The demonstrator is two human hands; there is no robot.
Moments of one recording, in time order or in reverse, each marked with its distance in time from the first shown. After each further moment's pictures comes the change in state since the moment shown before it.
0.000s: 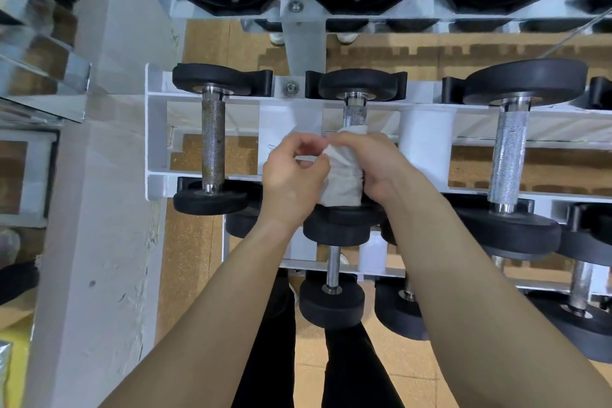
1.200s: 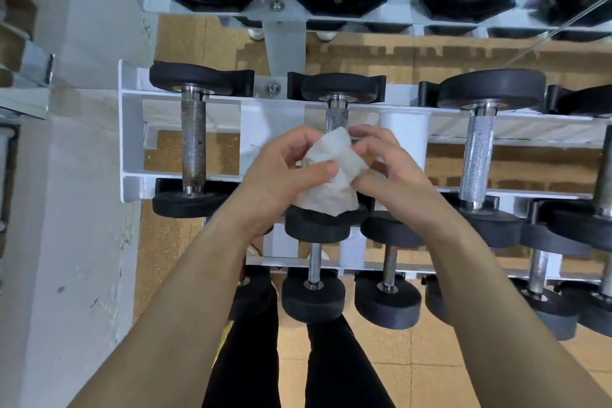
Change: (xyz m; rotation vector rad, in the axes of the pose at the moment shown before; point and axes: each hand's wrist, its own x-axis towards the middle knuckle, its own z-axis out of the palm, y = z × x) left_hand -0.003 0.028 -0.025 -0.267 -0.548 0.039; right_hand -0.057 0.004 -0.053 -0.569 -0.168 -0.538
